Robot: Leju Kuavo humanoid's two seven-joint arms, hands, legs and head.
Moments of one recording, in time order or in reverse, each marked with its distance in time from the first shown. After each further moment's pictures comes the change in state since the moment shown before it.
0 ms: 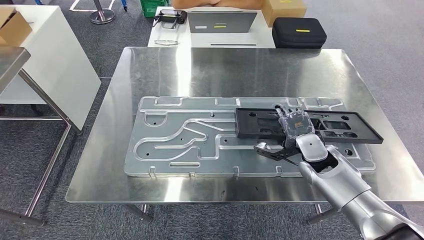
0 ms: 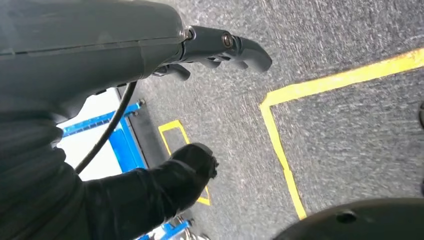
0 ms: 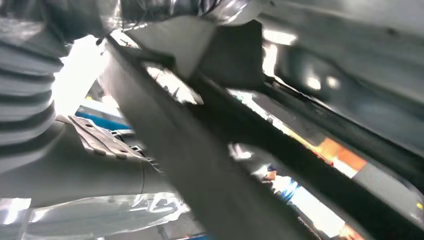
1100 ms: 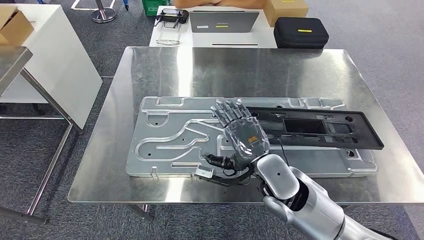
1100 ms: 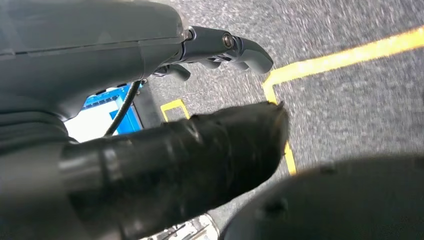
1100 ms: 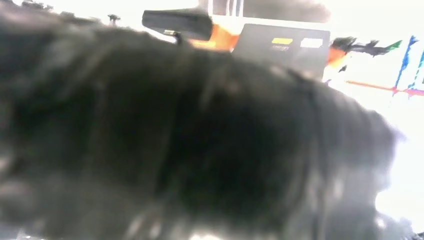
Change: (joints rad) left arm 0.003 -0.030 0.011 0.000 0.056 0.034 0.054; right arm 0.118 0.120 0.151 -0.575 0.019 -0.062 0.082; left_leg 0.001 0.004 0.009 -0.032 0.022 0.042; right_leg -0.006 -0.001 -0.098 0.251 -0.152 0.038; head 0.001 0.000
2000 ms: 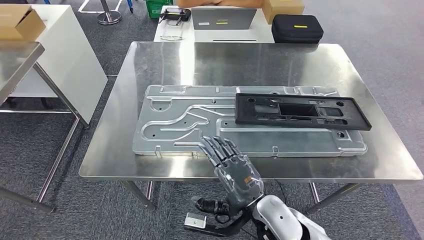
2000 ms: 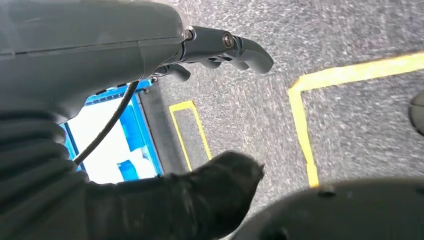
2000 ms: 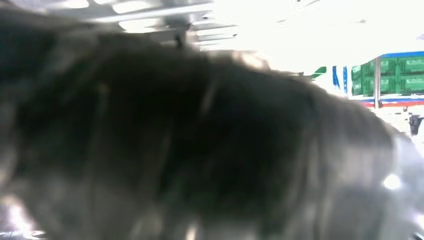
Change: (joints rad) left arm 0.007 0.012 -0.002 0.000 0.008 0.047 0.035; right arm 0.216 0.010 0.077 -0.185 -0.079 -0.099 0.015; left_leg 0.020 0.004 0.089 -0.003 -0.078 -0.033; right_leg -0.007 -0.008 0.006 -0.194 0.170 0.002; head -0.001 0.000
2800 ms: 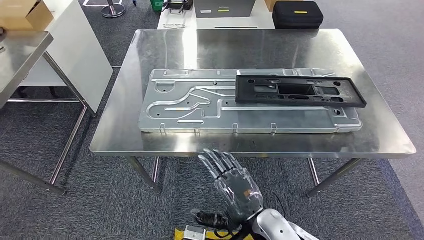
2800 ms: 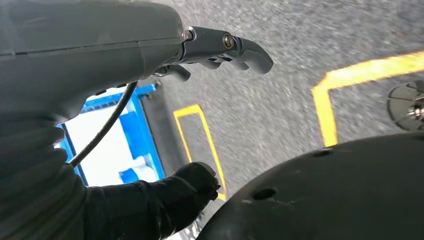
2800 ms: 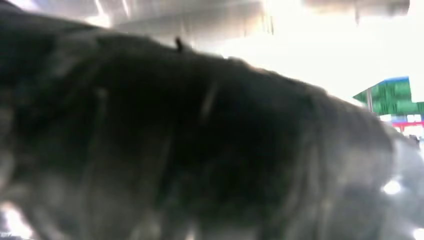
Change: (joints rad) left arm -0.004 -0.008 -0.025 0.000 -0.039 0.000 -0.020; right arm 0.118 -0.019 0.015 -0.028 -0.026 -0.052 0.025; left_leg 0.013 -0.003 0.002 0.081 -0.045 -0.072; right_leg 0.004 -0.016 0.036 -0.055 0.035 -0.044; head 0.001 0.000
